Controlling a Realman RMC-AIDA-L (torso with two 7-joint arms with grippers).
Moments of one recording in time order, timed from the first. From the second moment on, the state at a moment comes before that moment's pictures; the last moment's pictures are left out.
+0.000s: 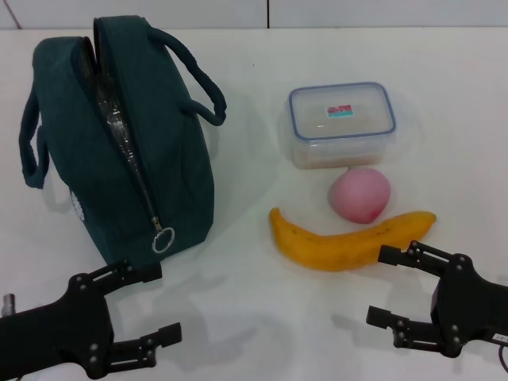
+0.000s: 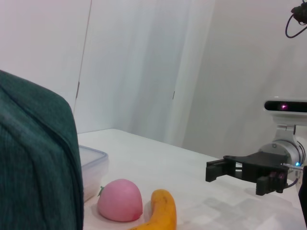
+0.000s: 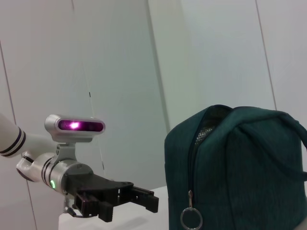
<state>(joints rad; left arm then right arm) -0.17 -2.08 0.63 0.56 1.96 1.88 -0.95 0.36 2.02 -1.03 -0.20 -1.55 -1.71 0.72</state>
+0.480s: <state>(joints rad) -0.18 -2.07 0.63 0.56 1.95 1.89 -0.98 0.37 2.02 -1.03 -0.19 -1.55 -1.70 0.72</state>
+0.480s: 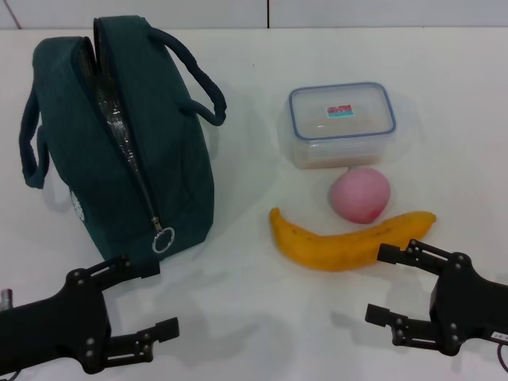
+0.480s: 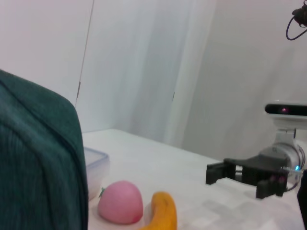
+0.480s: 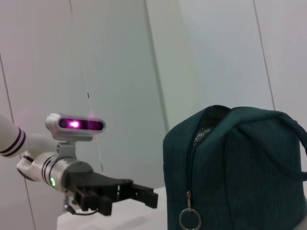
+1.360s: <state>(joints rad) -0.31 -1.95 0.44 0.58 1.63 2.00 -1.83 0.37 2.02 -1.03 -0.19 -1.54 -1.68 0.72</state>
